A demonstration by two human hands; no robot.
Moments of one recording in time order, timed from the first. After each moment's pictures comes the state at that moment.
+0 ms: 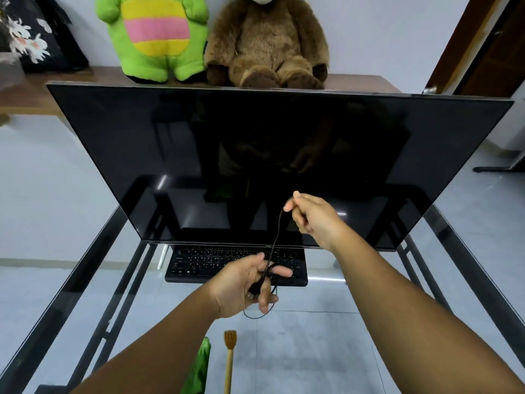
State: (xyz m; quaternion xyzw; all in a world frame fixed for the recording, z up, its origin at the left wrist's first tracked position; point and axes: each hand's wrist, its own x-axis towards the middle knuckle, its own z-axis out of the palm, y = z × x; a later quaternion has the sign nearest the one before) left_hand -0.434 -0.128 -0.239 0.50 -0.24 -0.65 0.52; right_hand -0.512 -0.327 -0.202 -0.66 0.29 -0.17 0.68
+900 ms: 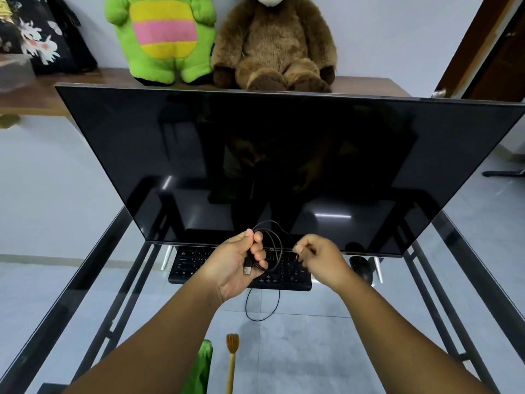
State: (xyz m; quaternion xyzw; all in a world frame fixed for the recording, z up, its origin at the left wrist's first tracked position) left_hand -0.419 -0.145 -0.218 0.44 -0.09 -0.54 0.71; right_hand -0.547 -0.305 -0.263 -0.79 0.35 -0.13 0.48
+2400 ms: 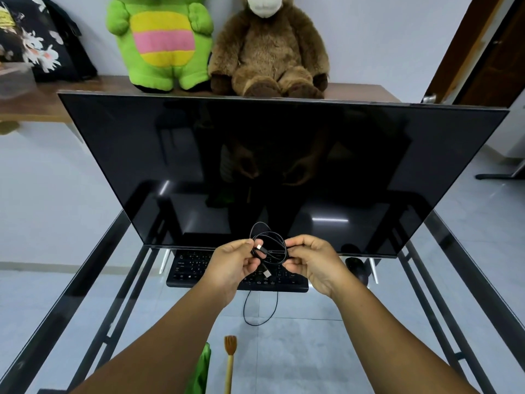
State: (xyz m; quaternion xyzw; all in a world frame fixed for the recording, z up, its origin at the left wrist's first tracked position) left_hand -0.427 -0.144 -0.227 0.61 -0.09 -0.41 0.68; right_hand -0.548 -0.281 -0.231 -0.52 0.35 -0.16 0.76
